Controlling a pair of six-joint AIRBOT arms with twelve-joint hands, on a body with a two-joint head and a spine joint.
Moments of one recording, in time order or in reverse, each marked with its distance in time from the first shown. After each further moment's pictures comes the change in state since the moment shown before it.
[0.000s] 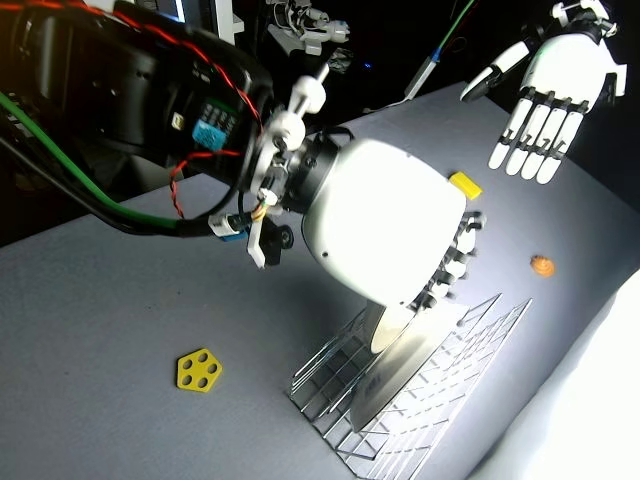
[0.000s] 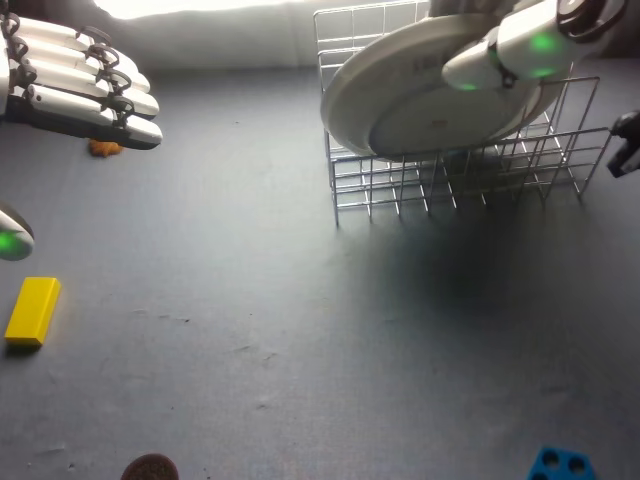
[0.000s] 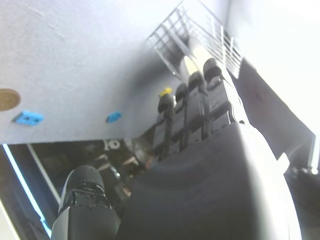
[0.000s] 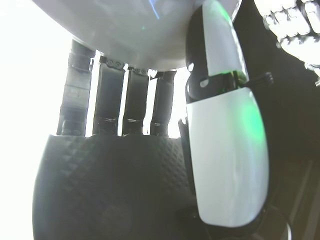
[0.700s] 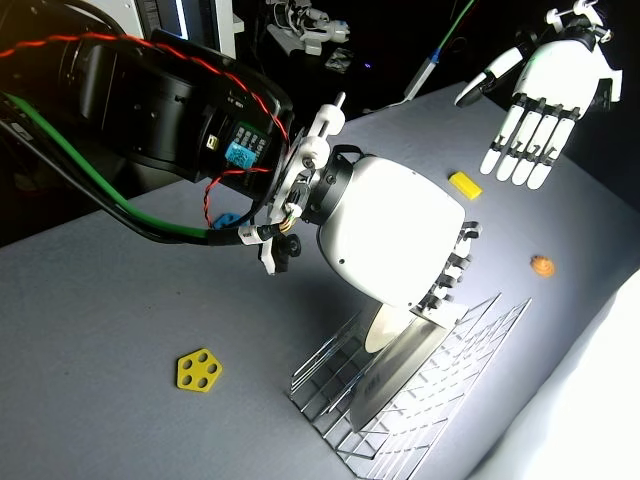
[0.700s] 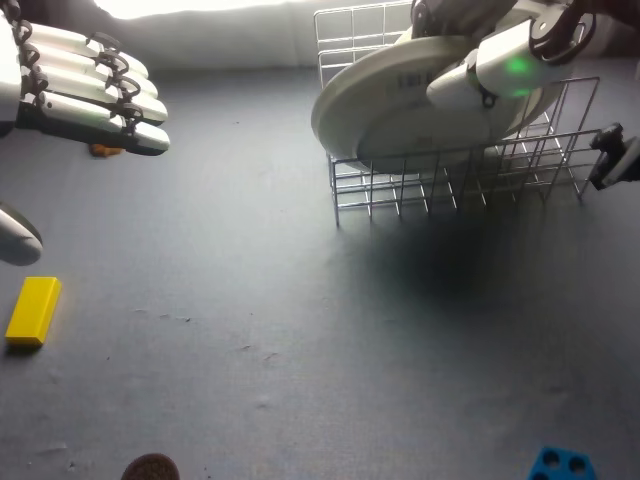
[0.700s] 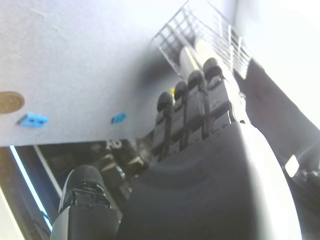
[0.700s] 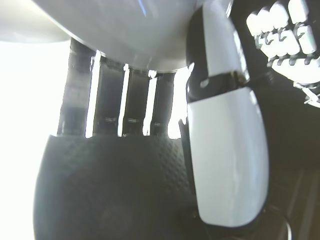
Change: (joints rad) left arm 0.019 -0.006 -0.010 0.005 0.020 0.008; right arm -0.046 -0.040 0.026 -0.018 0.025 0.001
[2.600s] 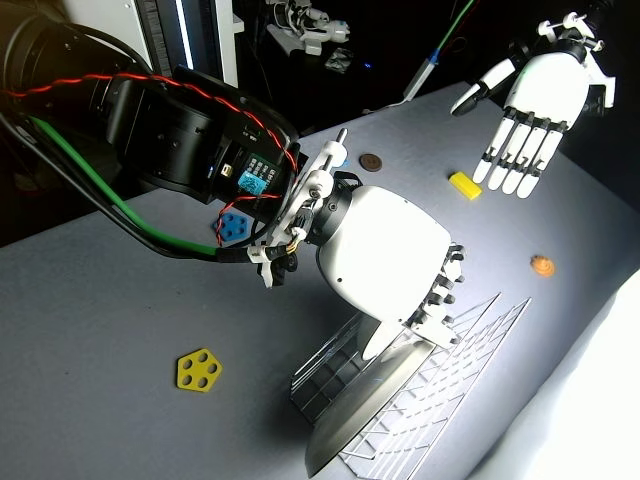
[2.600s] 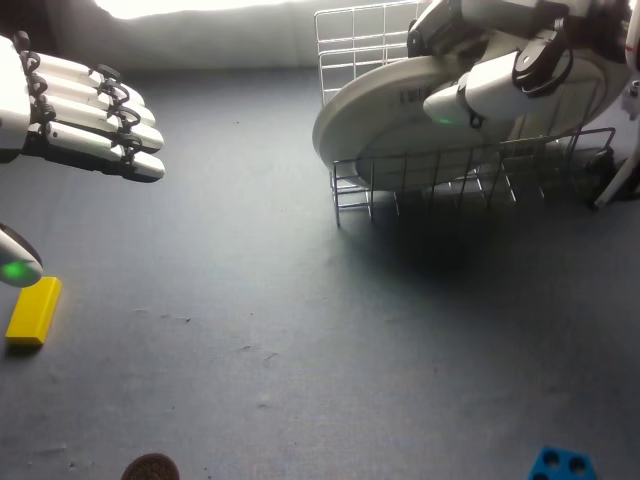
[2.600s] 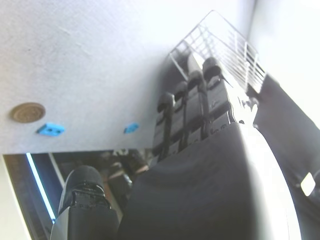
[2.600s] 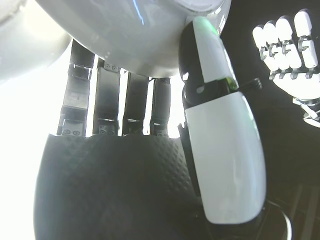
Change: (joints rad) left arm 0.035 -0.010 -0.006 0.048 0.031 0.000; right arm -0.055 -0.043 0.027 -0.027 0.019 -0.001
